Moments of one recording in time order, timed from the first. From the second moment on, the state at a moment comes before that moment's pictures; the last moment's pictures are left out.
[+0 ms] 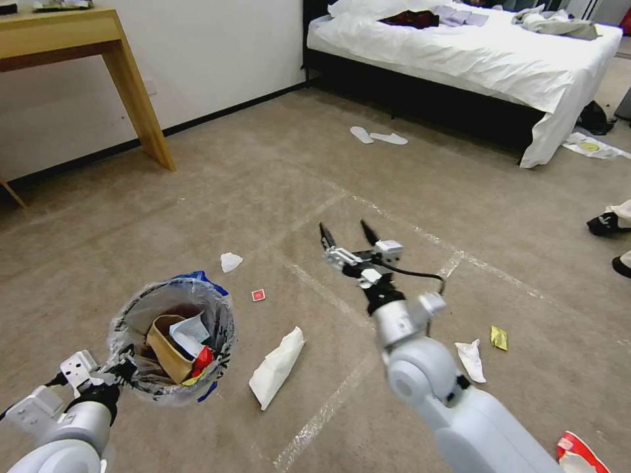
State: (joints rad) left arm 1.60 -1.55 -0.99 -2.25 -0.77 0.61 -0.26; right arm -0.96 1.17 -0.09 2.01 0.81 -0.11 0.43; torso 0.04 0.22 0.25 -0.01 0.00
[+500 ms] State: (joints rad) left arm 1.60 -1.57 -1.00 -2.25 -0.76 0.61 -0.26; right arm -0.82 1.37 -0.32 1.65 1.22 -0.52 0.90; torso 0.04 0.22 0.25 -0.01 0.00
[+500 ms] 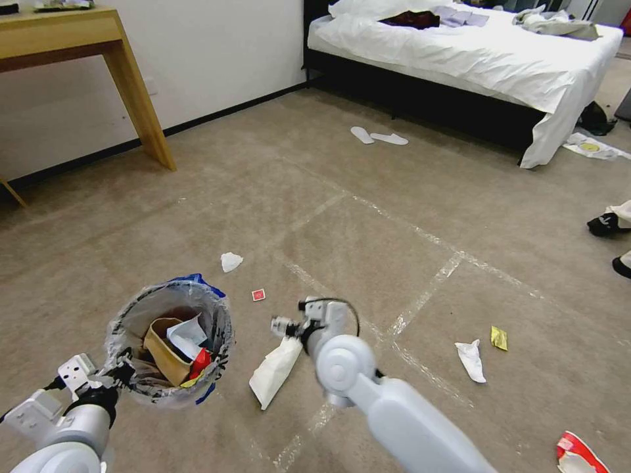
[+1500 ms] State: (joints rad) left arm 1.63 -1.56 -1.02 -2.26 -0.77 0.60 -0.26; right arm -0.72 1.61 -0.32 1.02 1.06 -0.42 0.70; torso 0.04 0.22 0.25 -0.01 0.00
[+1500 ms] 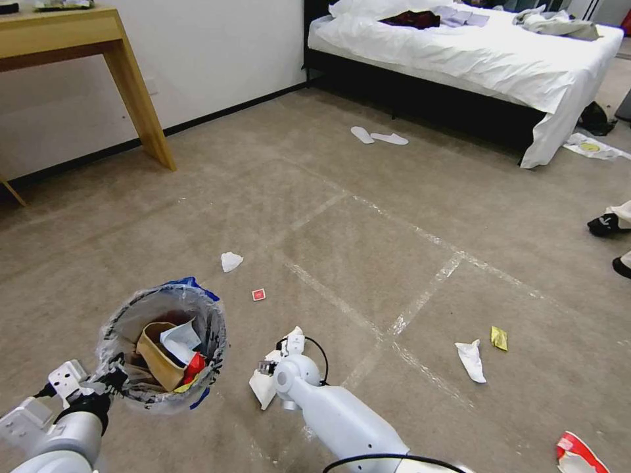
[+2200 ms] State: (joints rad) left arm 1.65 -1.56 -1.01 -2.29 -0.77 0.60 -0.24; right arm -0.69 1.61 -0.34 0.85 1.00 -0.33 0.50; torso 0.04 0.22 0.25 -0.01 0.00
